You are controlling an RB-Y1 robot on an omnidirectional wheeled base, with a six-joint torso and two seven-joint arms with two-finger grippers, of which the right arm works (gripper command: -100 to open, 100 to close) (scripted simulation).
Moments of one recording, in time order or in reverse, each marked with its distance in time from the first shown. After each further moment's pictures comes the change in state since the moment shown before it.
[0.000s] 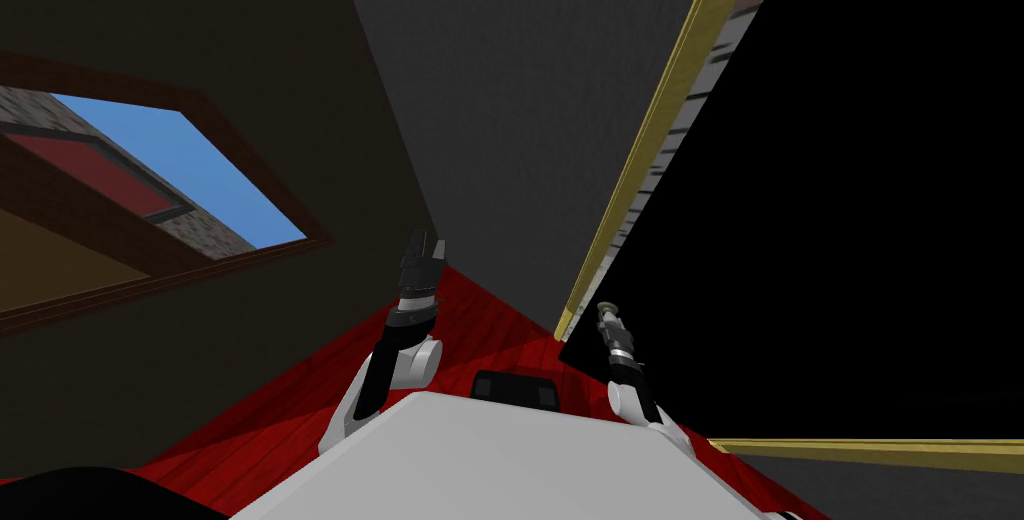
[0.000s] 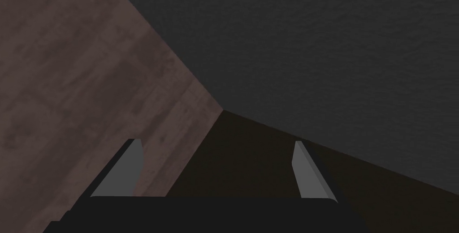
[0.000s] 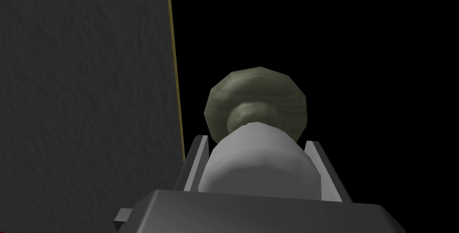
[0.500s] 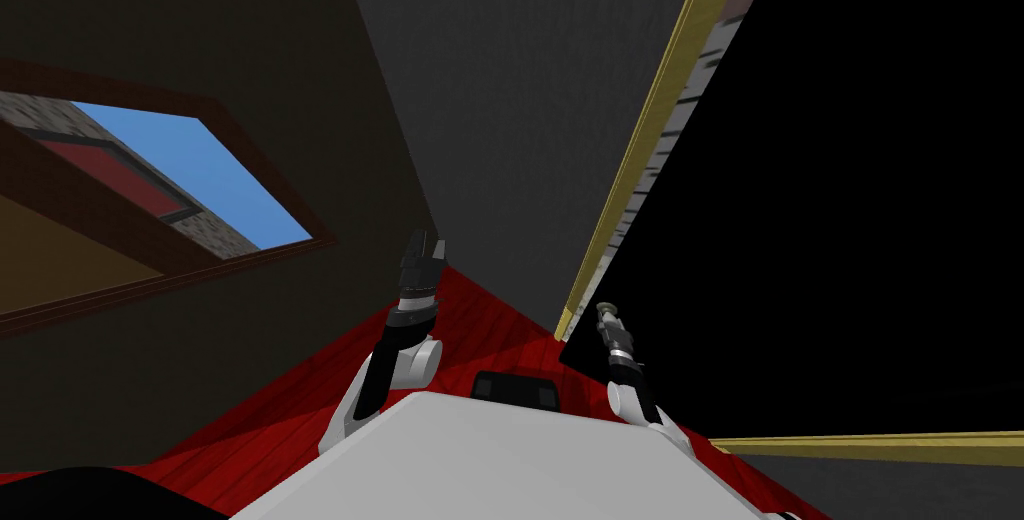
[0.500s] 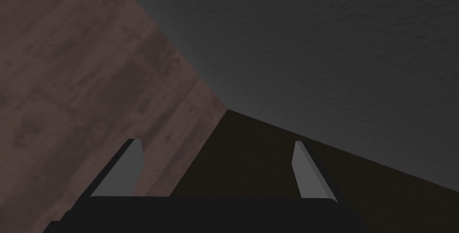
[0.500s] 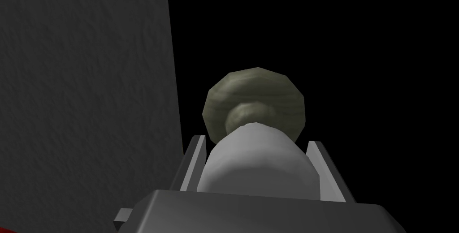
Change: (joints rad) arm 0.002 0.002 0.002 0.000 0.001 0.004 0.002
